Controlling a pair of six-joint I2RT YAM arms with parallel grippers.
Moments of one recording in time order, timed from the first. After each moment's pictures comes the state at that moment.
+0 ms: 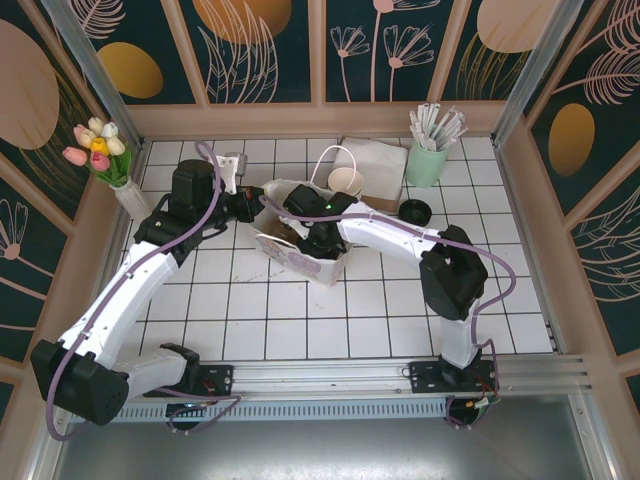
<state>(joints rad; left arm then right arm) -0.38 1.18 1.11 -0.43 0.36 -0.42 0.89 1.94 1.56 -0.91 0.05 -0.04</state>
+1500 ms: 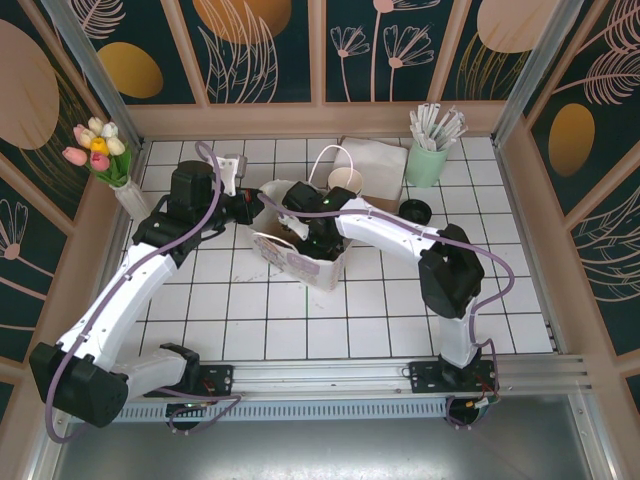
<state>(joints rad) -0.38 1.17 1.10 -0.46 0.35 -0.38 0.89 1.94 1.64 -1.03 -0.02 -0.04</state>
